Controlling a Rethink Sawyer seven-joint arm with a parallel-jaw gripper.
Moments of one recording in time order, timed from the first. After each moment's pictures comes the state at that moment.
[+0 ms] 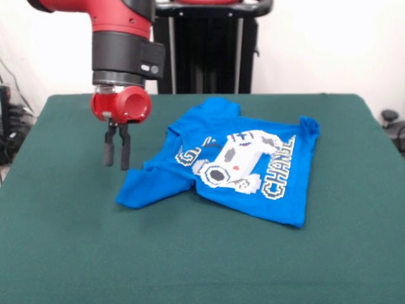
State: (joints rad) arm -0.64 -0.60 0.20 1.84 -0.38 -0.20 2.52
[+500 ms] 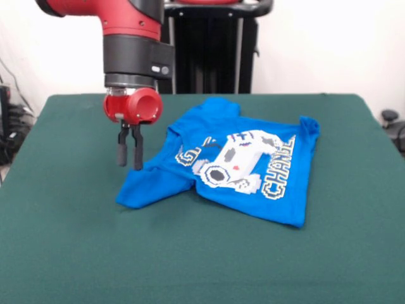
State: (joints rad) arm -0.64 -0.59 0.21 1.87 -0.36 -0.20 2.52
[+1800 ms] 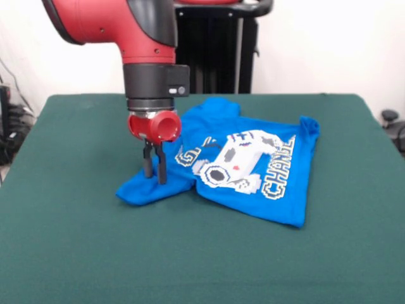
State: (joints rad) arm -0.65 -0.48 0.23 1.87 -0.33 -0.19 2.52
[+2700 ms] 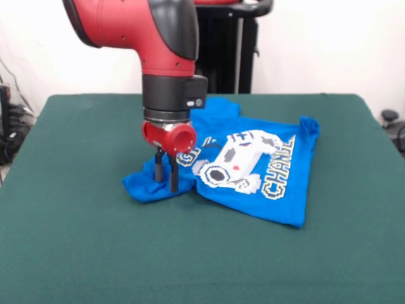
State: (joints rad) arm -0.46 -0.45 0.08 1.81 -0.20 -0.15 2.52
